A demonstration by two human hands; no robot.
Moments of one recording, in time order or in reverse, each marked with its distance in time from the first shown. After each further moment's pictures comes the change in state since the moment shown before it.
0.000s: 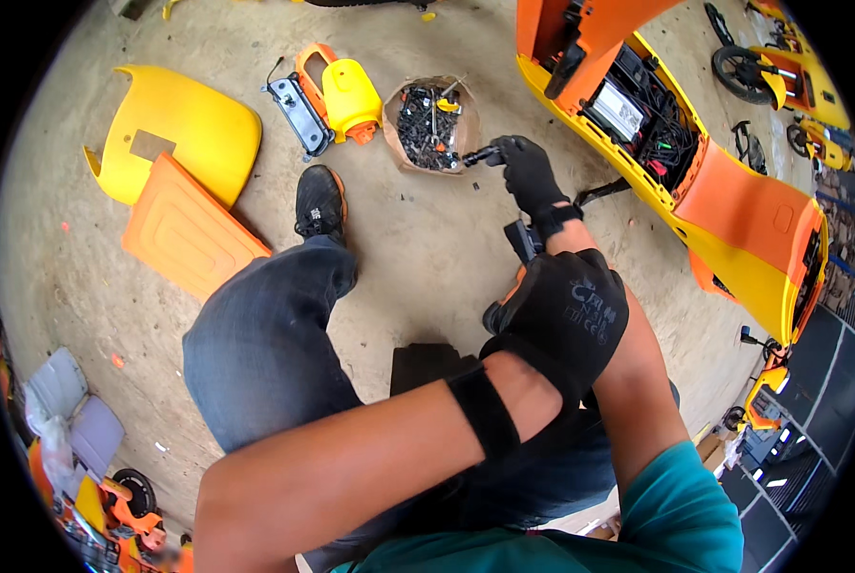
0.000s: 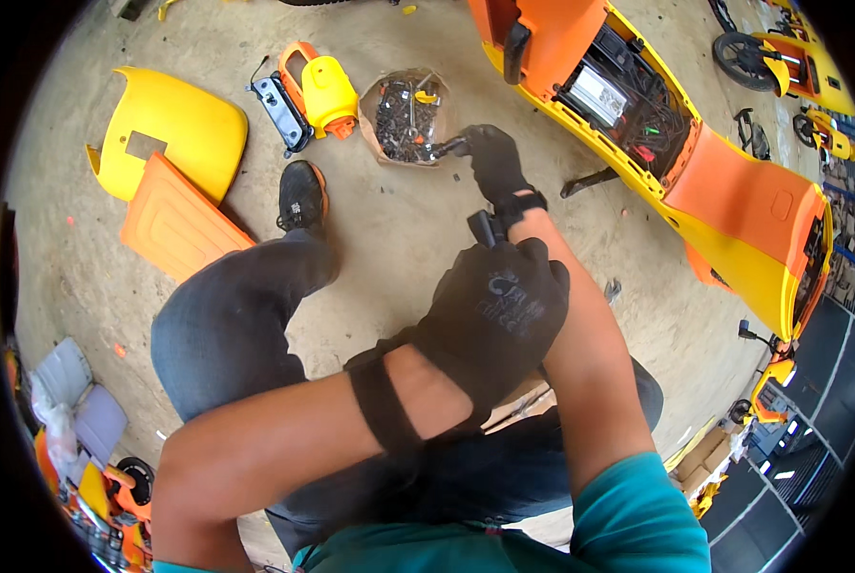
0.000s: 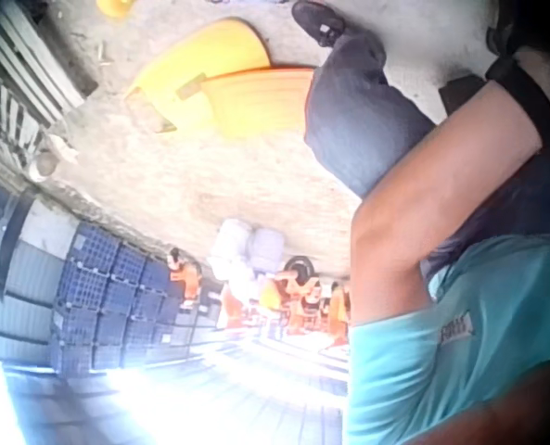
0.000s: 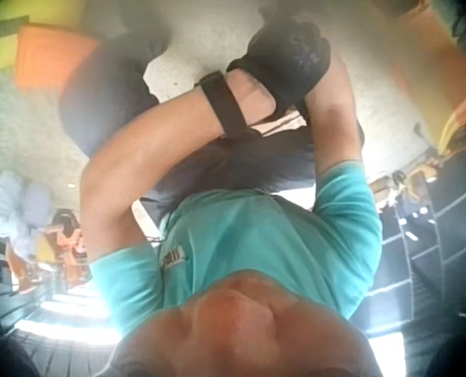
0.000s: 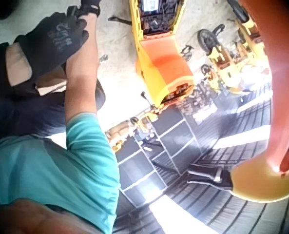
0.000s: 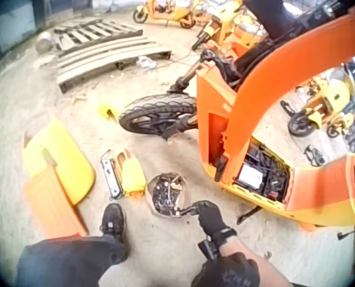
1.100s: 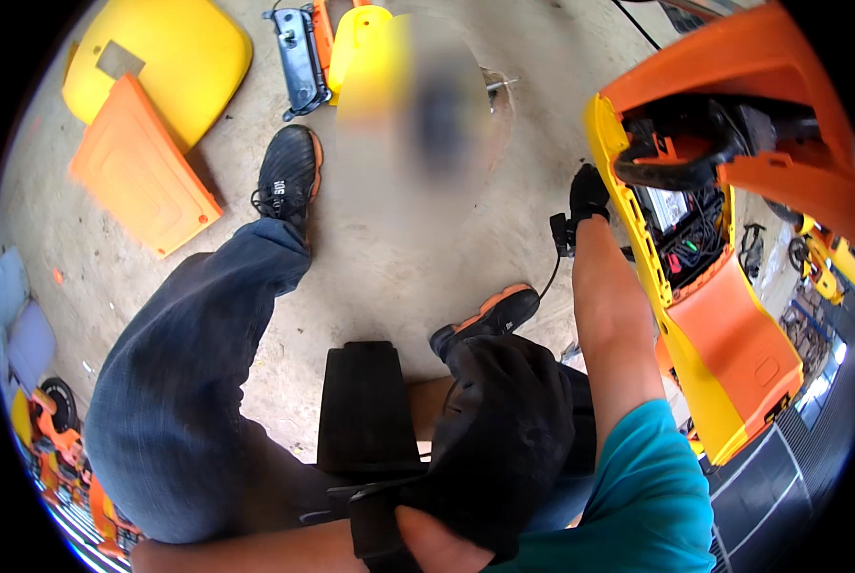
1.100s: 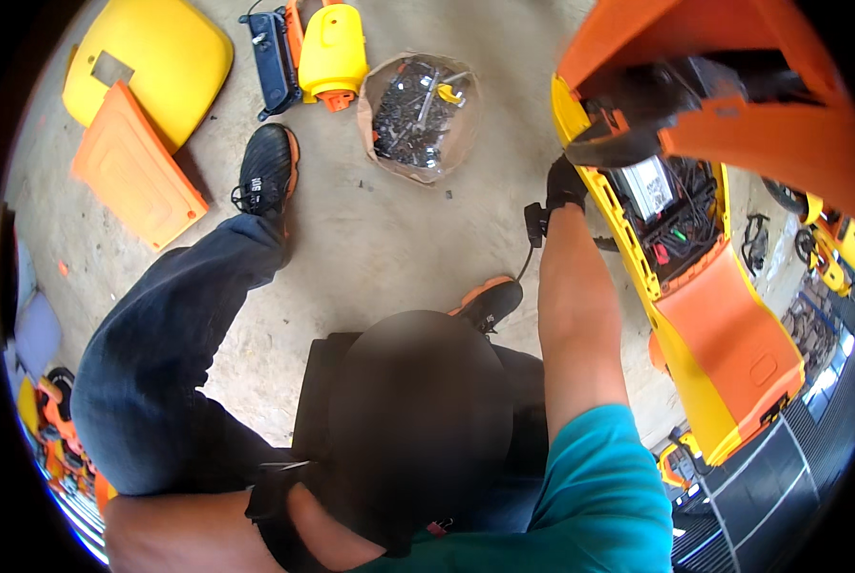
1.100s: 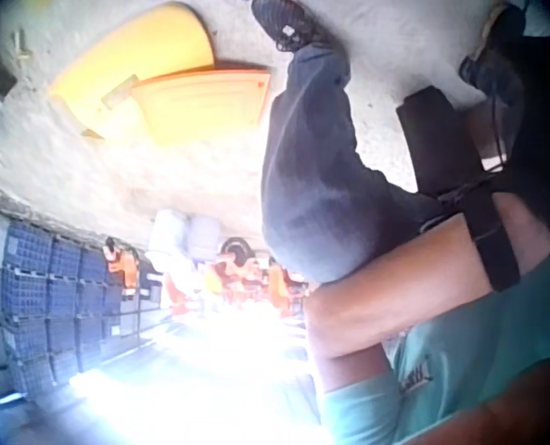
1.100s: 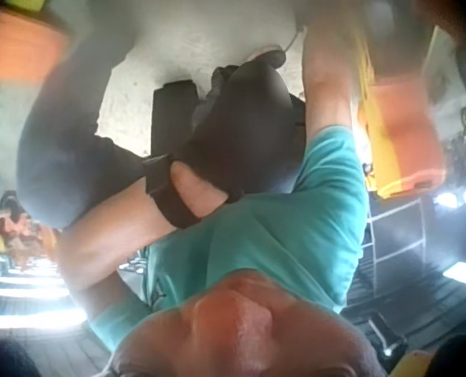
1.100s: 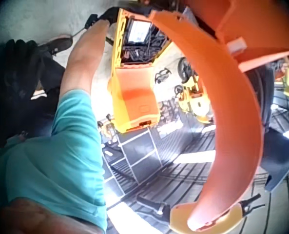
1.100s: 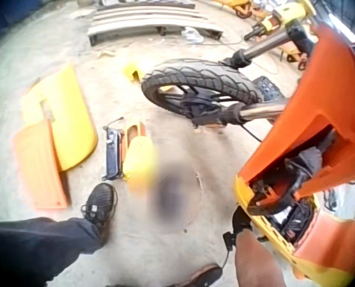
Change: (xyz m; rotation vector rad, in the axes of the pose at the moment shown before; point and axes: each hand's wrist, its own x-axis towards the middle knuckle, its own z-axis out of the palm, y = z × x) left_hand 0.020 -0.084 -0.038 0.181 0.069 -0.226; right_hand 0.207 0.157 -0.131 -1.552 0.244 -0.249
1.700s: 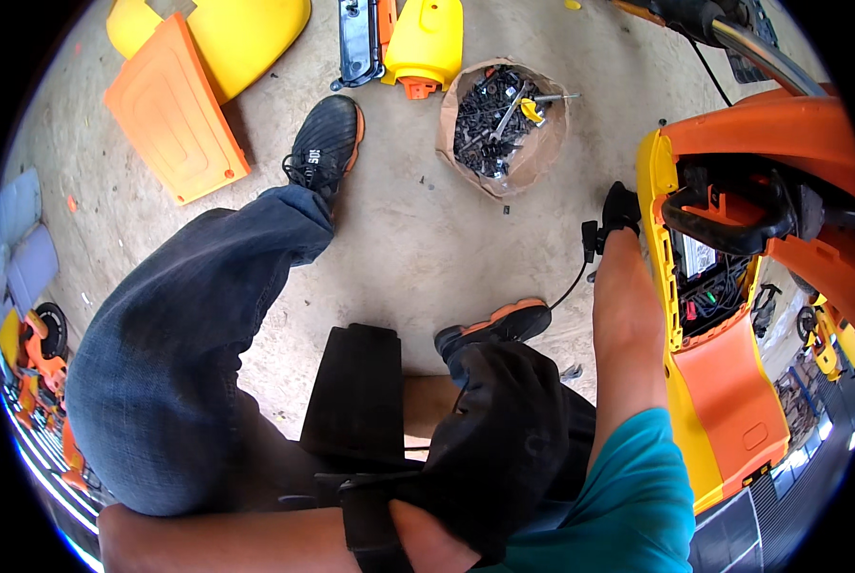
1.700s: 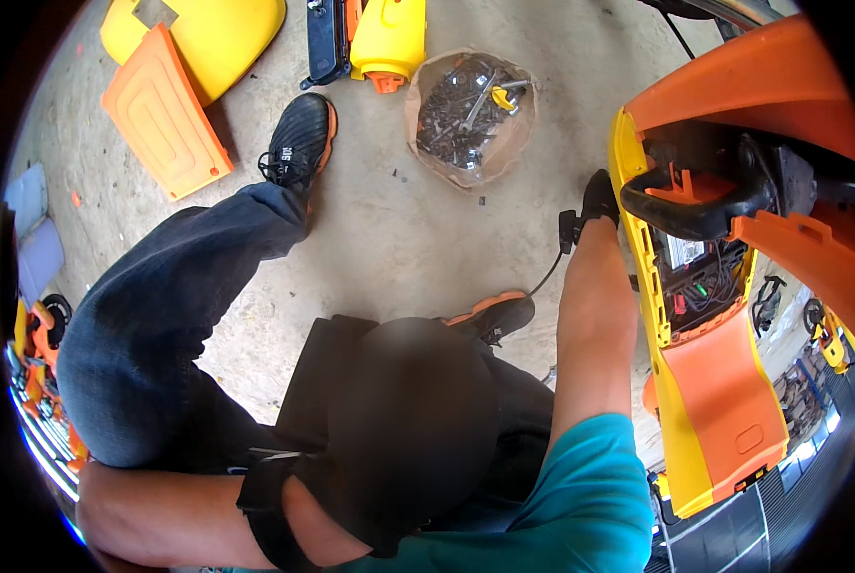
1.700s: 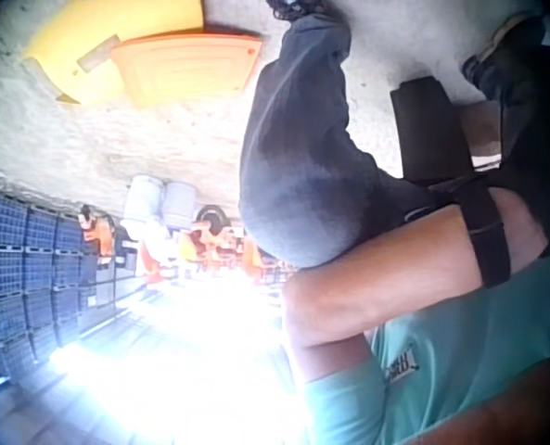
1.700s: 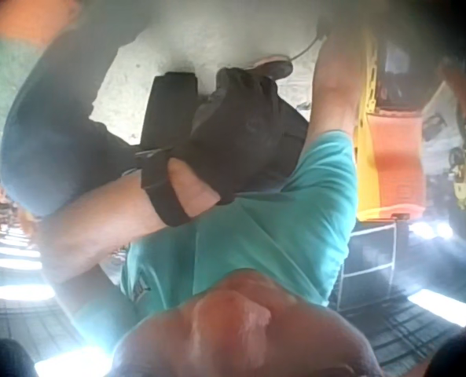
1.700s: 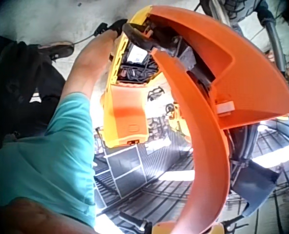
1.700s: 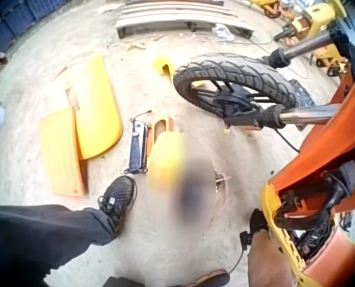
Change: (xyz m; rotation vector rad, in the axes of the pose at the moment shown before) left_hand 0.016 -0.020 0.005 -0.026 0.091 -0.098; right_hand 0.034 0.001 0.017 0.105 0.004 0.028
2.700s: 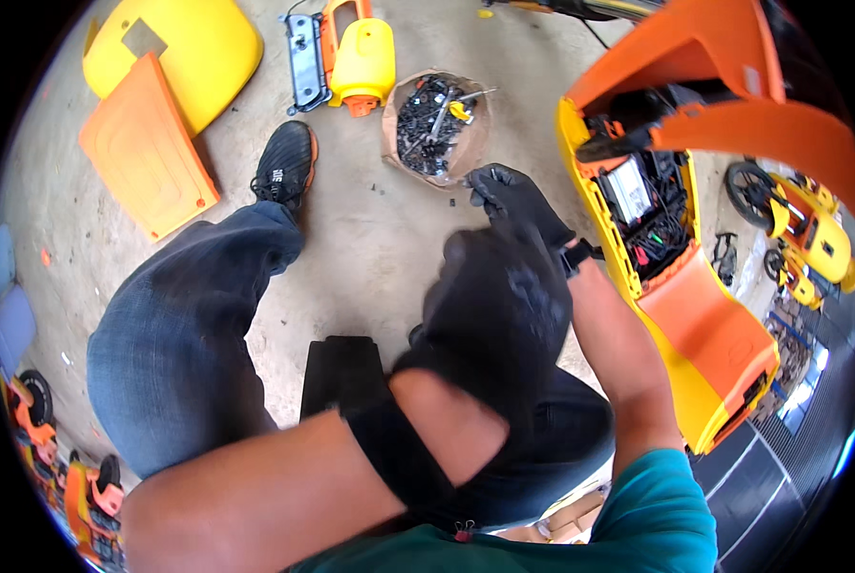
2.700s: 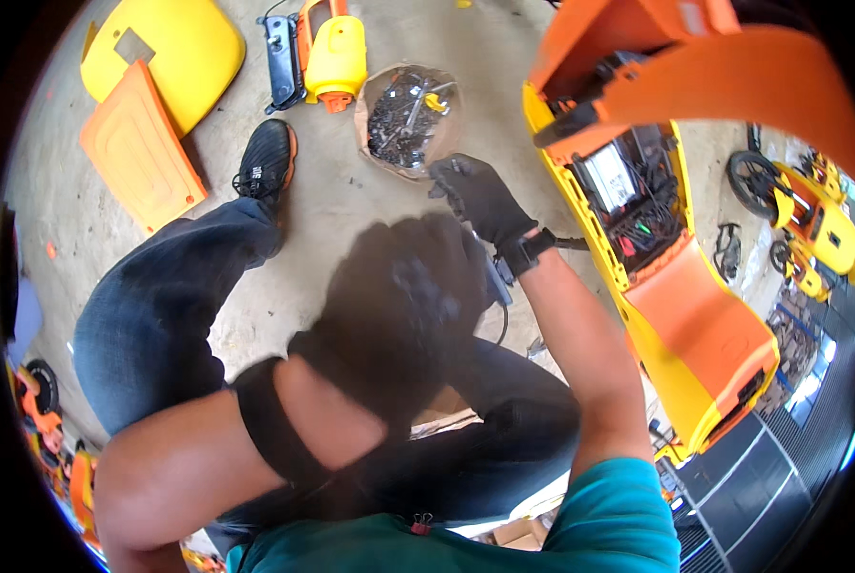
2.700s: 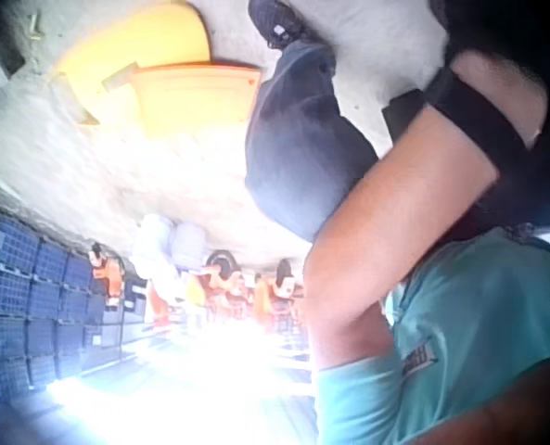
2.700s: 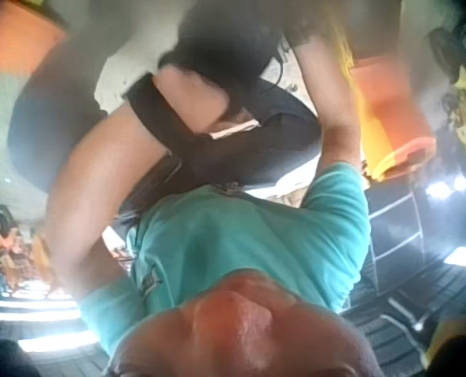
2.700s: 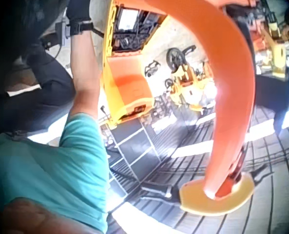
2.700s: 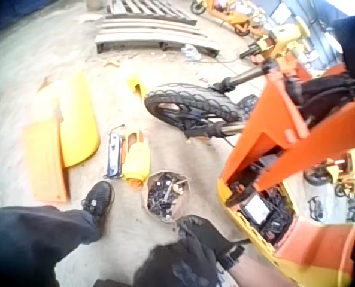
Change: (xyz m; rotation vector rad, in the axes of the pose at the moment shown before) left_hand -0.015 0.021 -0.007 -0.080 0.105 -0.059; right_hand -0.148 -0.156 -0.259 1.174 -0.913 -0.058
